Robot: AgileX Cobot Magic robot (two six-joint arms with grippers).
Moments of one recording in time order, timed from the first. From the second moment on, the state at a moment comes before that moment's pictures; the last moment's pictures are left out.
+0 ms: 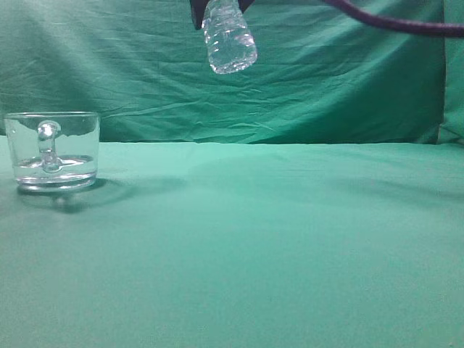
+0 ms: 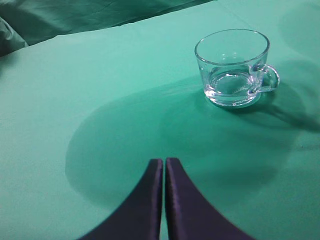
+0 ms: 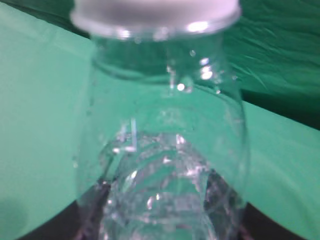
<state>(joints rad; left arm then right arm) -0.06 -0.01 0.02 -0.04 0.35 0.23 0.75 1.94 -1.61 -0.98 0.55 1.02</state>
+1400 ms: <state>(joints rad) -0.06 -0.01 0.02 -0.04 0.35 0.23 0.20 1.41 -0.64 -0.98 -0.49 0.80</state>
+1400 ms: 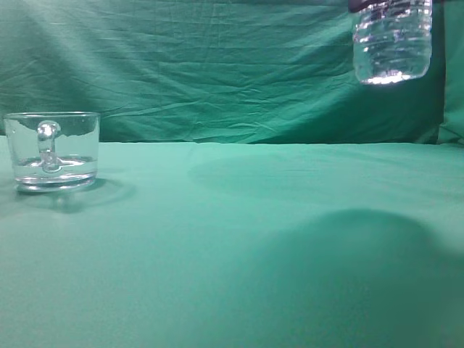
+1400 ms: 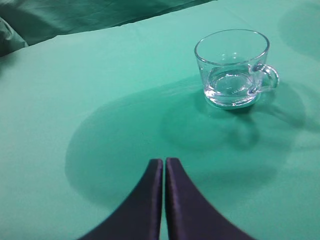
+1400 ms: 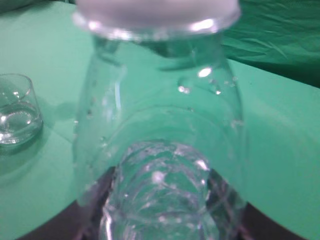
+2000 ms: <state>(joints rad) -0.06 -0.01 0.02 -0.04 0.35 0.23 0.19 1.82 -0.64 -0.66 -0.85 0.33</state>
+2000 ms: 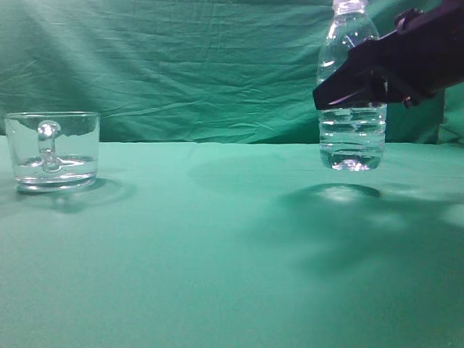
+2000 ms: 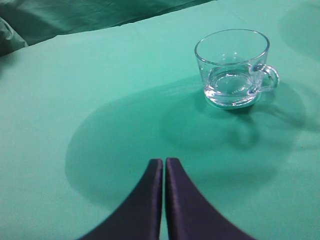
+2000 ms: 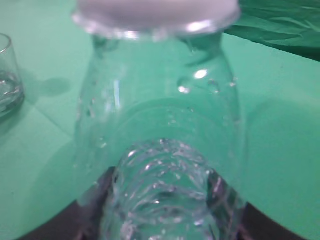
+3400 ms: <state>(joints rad) -0.06 -0.01 0.02 -0.04 0.35 0.23 0.19 1.80 -0.63 -0.55 -0.83 0.35</state>
